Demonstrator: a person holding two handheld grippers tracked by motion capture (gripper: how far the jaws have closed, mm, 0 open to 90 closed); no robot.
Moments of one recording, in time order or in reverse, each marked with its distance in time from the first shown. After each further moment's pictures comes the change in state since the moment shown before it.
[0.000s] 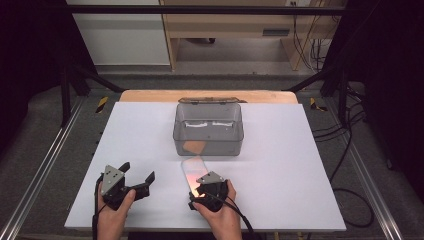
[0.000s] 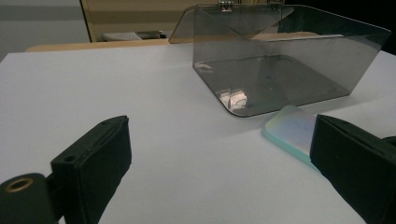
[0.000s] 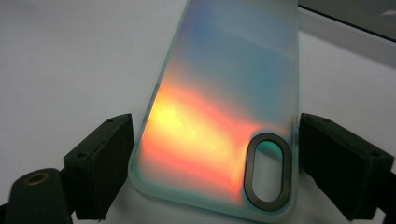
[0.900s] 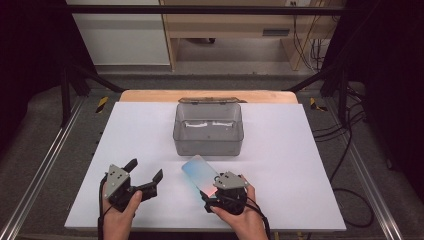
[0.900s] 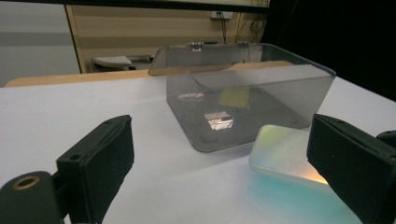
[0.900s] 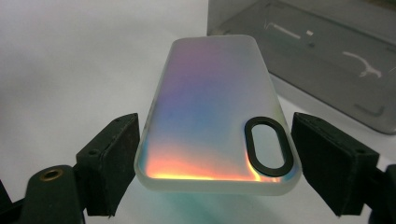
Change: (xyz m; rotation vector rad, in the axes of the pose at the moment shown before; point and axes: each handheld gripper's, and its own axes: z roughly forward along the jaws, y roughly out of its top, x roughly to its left) left arm -0.032 0.028 -0.011 -0.090 -0.041 0.000; right arm -0.031 -0.001 -0.060 -0.190 0.092 -0.130
